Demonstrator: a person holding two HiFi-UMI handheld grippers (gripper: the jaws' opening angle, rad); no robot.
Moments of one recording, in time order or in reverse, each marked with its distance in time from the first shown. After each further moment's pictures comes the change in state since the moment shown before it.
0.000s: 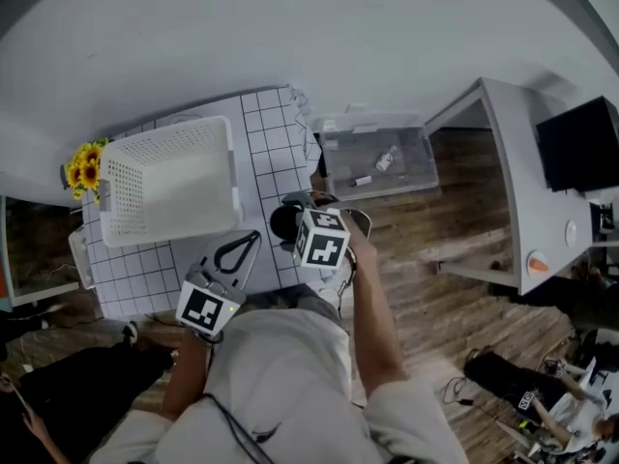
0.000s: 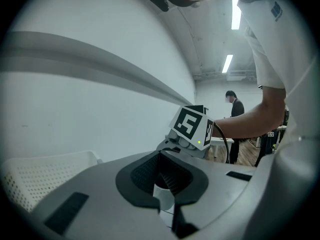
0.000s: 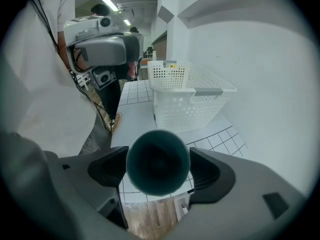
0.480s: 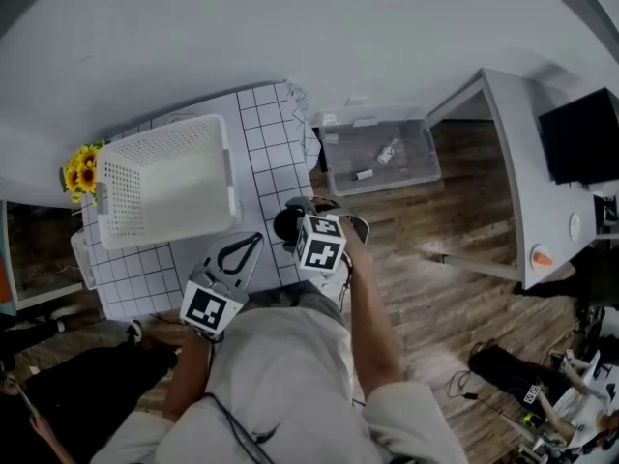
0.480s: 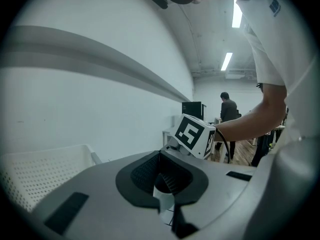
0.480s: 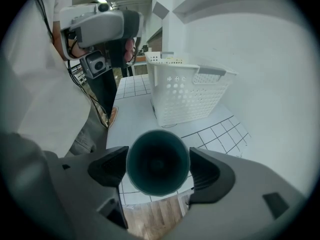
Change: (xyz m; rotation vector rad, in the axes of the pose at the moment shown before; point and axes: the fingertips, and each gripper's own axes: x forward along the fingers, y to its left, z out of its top) left arm 0.009 -0.009 -0.018 -0.003 0.038 -0.030; right arm 0.029 0.010 -0.030 0.047 0.019 -0.018
